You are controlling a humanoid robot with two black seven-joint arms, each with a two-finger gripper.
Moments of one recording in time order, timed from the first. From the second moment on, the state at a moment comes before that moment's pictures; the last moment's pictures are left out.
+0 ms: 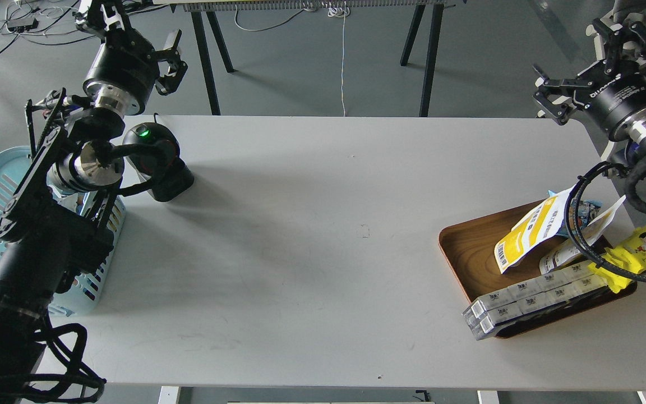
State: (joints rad) left arm -0.67 0.17 -1.32 -1.00 0.49 -0.10 -0.10; right arm 0.76 -0.65 0.69 0.91 0.53 0.43 0.02
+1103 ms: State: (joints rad) left arm -0.69 0.19 -1.32 -1.02 0.49 -0.12 -0.10; right arm 1.03 -0.77 0.35 0.96 0.44 0.39 0.00
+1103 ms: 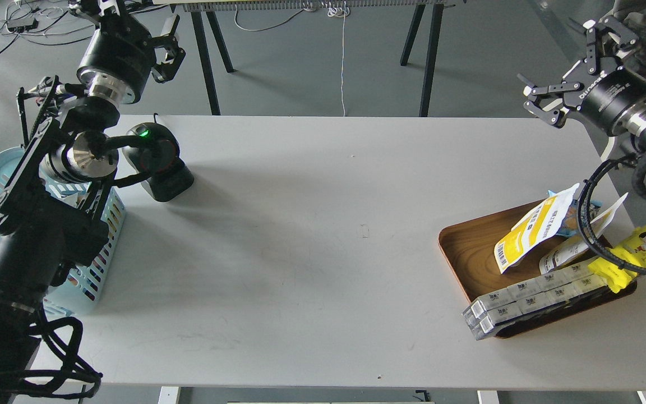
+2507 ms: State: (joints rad) left arm -0.68 0.18 -1.35 -1.06 0.49 -0.12 -0.11; right arm 2.14 -0.70 -1.12 1.73 0.03 -0.26 -0.21
